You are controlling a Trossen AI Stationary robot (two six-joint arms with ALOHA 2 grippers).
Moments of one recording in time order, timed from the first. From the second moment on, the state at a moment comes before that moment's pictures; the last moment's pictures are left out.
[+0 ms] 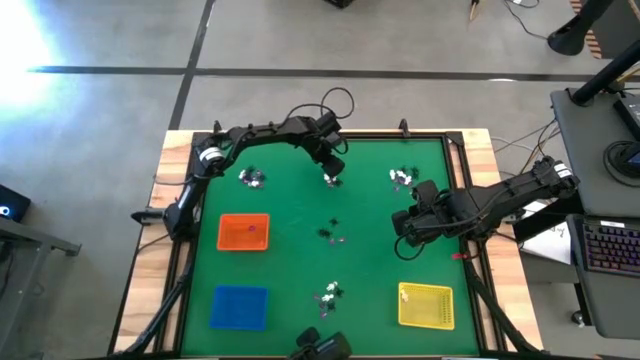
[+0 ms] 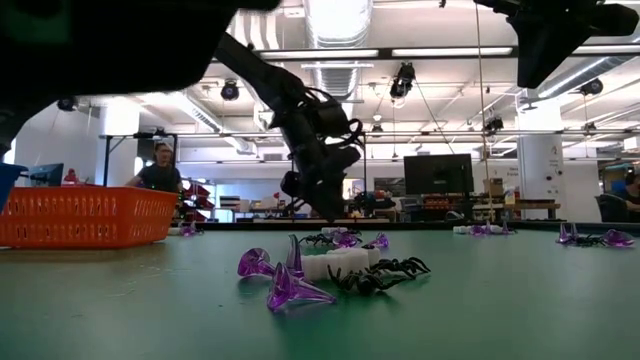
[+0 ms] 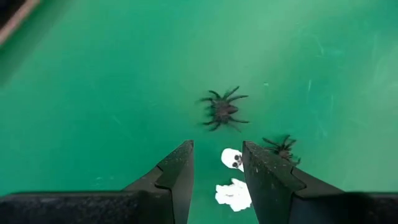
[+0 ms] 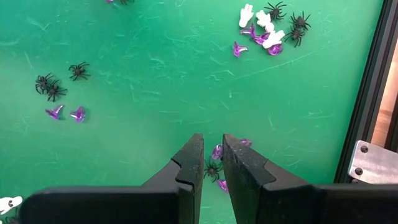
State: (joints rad) left arm 0.54 2.26 1.81 -0.70 0.21 -0.15; right arm 0.33 1.31 1.23 -1.42 0.45 1.53
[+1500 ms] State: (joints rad) left arm 0.49 2.49 2.33 -1.07 0.12 0.05; right arm 0.33 1.31 1.23 -1.39 0.45 1.55
